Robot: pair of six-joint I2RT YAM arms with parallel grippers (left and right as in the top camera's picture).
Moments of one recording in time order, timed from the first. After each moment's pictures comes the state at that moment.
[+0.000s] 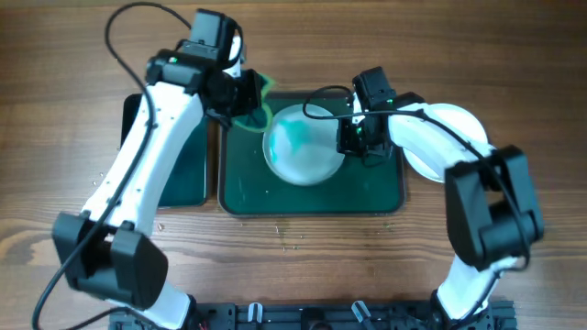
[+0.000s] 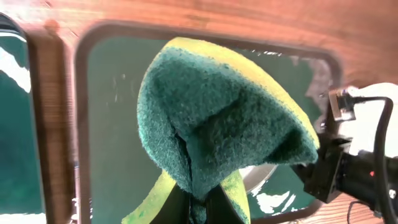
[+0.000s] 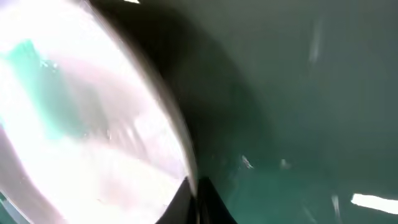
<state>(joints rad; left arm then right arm) -0.28 1.75 1.62 -1.03 0.19 -0.40 0.33 1.93 1.24 -0.66 -0.26 0.42</state>
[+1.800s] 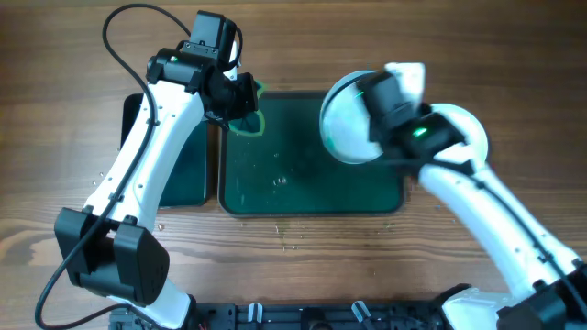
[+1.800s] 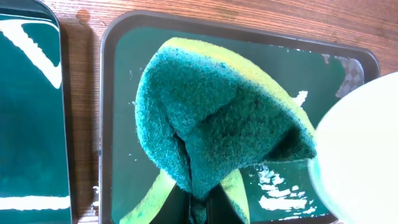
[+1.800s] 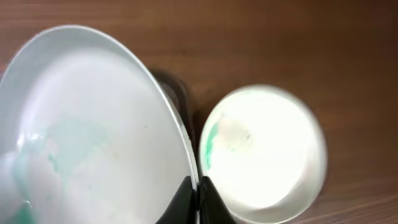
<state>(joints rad) -0.27 1.76 1.62 -1.07 0.13 -0.41 0.40 1.49 1.24 -0.81 0.44 0.42</state>
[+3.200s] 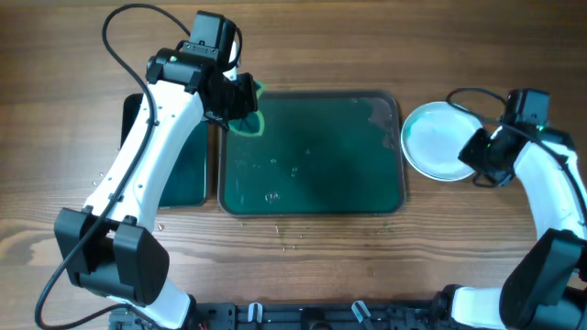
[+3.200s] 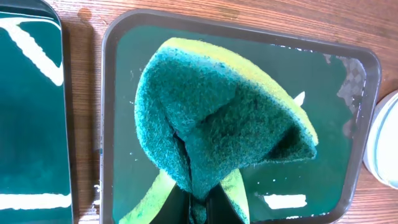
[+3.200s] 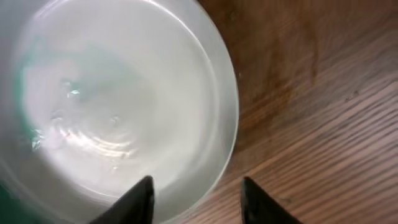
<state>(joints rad) -0.27 1.76 1.62 -1.07 0.13 -0.41 -0.28 1.56 1.05 -0.81 0.00 0.37</state>
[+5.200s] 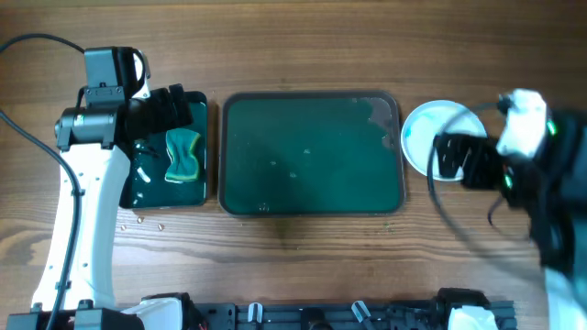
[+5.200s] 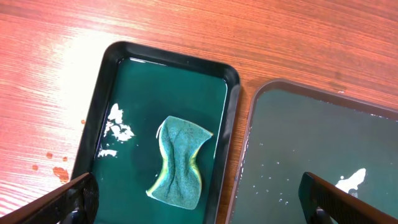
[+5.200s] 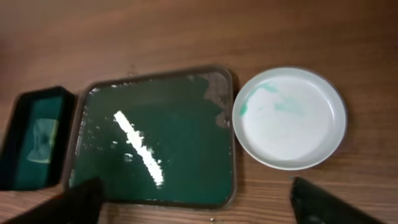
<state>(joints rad) 0.05 1.43 1.32 -0.89 -0.03 -0.21 -0.08 0.94 1.29 -1.13 -0.27 0.12</state>
